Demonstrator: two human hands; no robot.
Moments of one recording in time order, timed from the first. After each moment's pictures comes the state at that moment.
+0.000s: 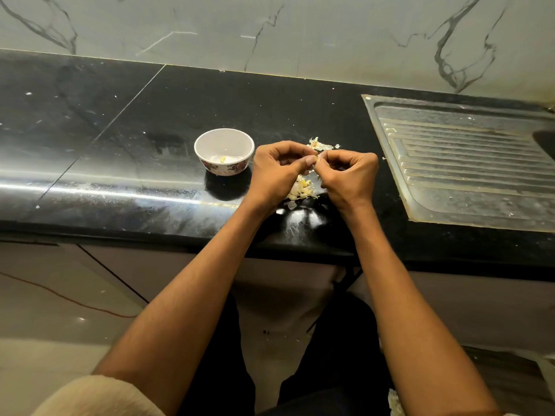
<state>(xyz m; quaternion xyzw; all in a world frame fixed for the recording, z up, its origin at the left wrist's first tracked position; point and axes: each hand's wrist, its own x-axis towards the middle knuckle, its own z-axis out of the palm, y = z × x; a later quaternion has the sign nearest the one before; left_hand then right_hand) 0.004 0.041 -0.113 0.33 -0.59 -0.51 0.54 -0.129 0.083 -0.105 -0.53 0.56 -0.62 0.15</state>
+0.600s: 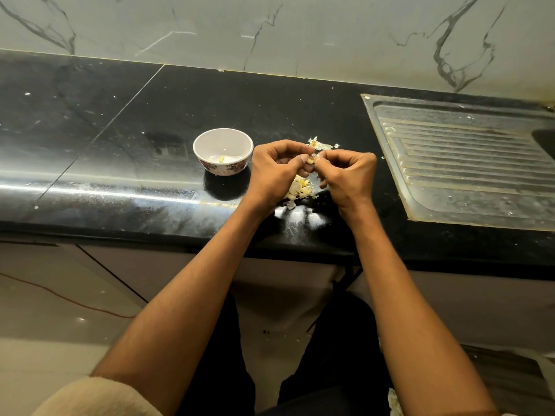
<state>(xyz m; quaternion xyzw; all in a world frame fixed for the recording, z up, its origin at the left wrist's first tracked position) 0.004 0.039 -0.113 0.33 -0.58 -0.51 0.54 -0.130 0.084 -0.103 -0.51 0.53 -0.63 0.22</state>
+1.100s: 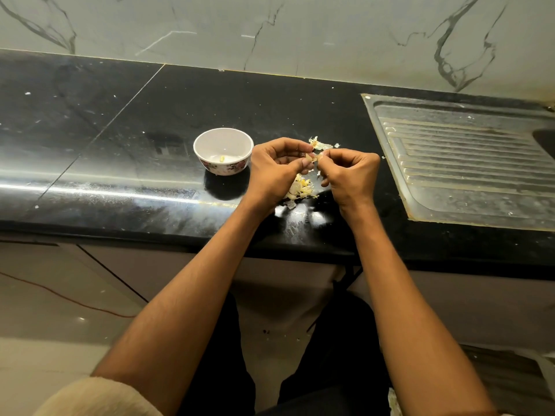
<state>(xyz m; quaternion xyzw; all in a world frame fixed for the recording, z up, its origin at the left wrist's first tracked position) 0.006 0.044 -0.109 0.32 -0.57 -0.52 0.54 -0.129 0.085 -0.102 -0.49 0.55 -0.64 0.21</state>
